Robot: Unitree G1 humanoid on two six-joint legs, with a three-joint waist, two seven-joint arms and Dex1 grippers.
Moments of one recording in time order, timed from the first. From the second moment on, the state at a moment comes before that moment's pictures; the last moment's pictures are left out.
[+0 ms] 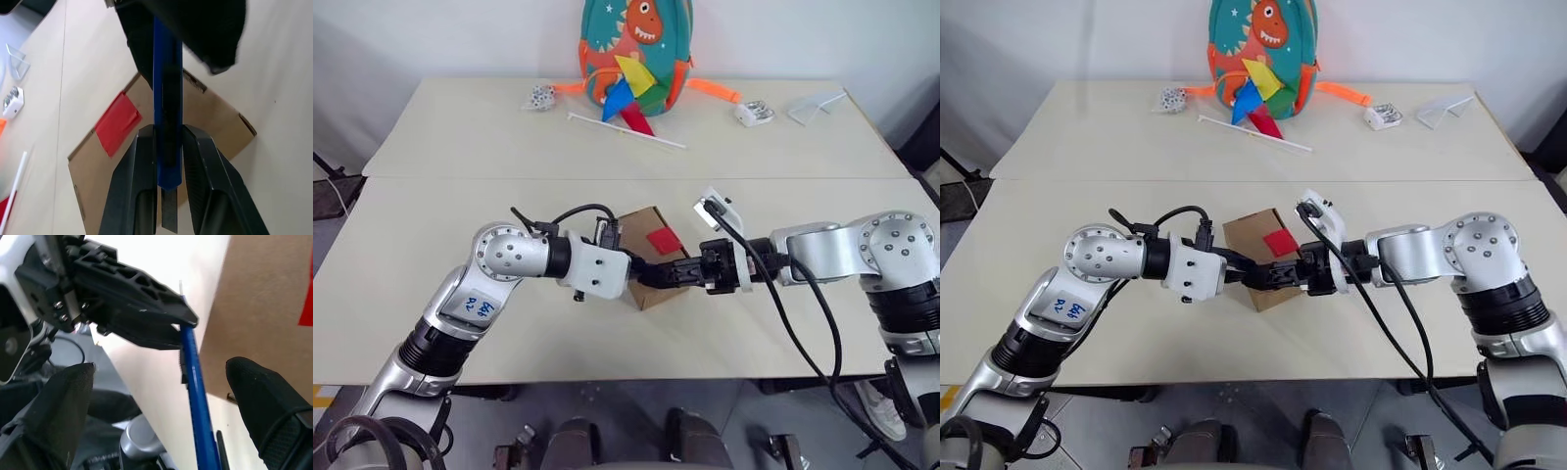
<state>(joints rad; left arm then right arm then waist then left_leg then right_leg) -0.64 0.65 -0.29 -0.26 0.08 0.05 -1.02 -0.84 -0.80 0.23 -0.03 1.95 1.28 -0.14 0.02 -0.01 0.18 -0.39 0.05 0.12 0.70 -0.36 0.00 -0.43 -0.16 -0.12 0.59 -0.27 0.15</state>
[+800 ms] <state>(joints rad) -0.63 0.65 -0.27 -0.28 0.07 0.11 -1.02 -0.82 -0.75 0.20 -0.02 1.94 1.29 -0.21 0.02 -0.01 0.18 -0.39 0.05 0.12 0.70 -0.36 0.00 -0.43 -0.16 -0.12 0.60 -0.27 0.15</state>
